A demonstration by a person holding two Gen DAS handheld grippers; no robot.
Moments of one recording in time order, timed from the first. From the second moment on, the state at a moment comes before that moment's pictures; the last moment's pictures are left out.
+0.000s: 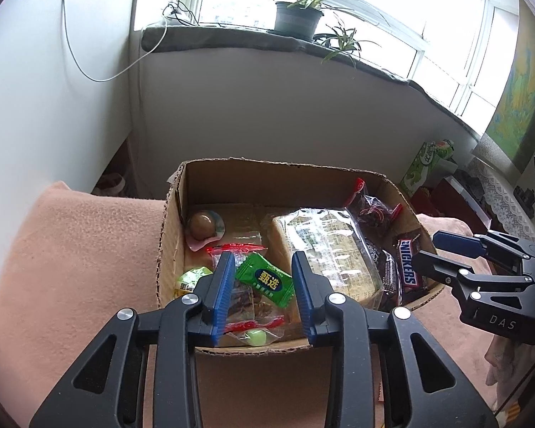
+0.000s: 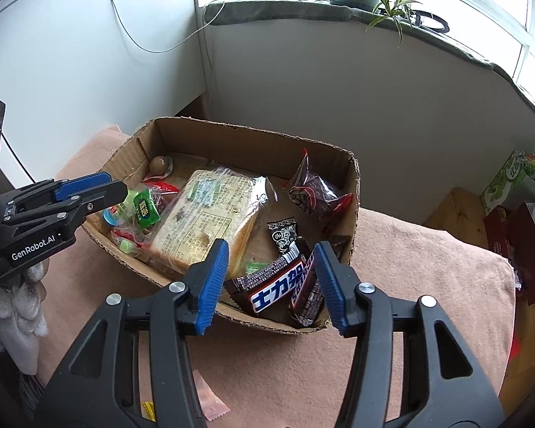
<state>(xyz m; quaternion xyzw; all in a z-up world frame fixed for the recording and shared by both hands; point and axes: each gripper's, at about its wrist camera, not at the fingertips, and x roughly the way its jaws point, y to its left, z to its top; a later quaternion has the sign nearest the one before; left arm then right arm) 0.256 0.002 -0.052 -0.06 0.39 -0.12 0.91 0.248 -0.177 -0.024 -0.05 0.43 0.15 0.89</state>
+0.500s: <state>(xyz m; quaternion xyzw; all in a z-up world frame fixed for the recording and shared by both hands) 0.217 -0.005 -0.044 -0.03 0.38 -0.13 0.92 0.205 -0.176 -0.019 -0.05 0.42 0.17 0.89</state>
